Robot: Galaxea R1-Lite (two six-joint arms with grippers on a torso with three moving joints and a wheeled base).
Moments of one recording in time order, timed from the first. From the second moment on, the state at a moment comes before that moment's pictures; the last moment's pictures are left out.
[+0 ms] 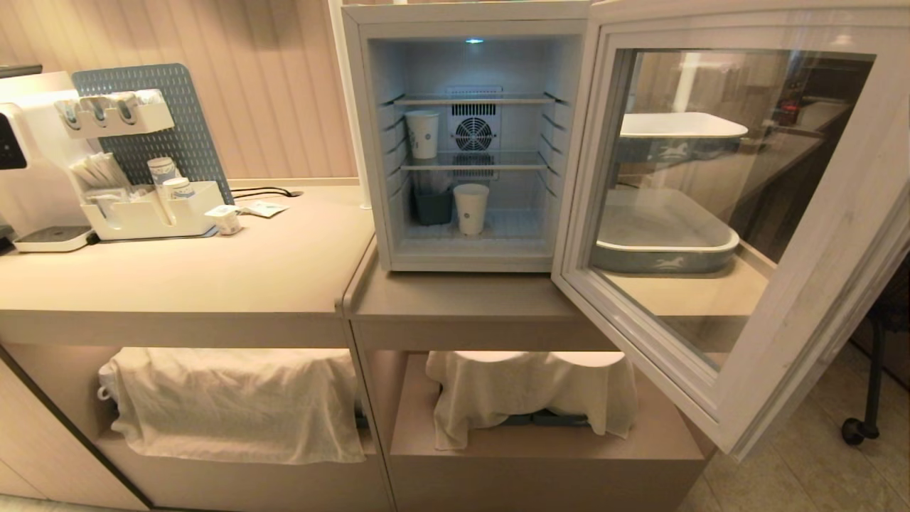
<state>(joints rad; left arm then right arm) 0.01 0.00 0.00 0.01 -0.01 0.07 -0.02 0.81 -0.87 0.43 -0.43 -0.01</state>
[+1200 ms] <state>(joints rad) 0.01 0.00 0.00 0.01 -0.01 0.07 0.01 1.41 -1.22 0.07 -0.42 0.17</state>
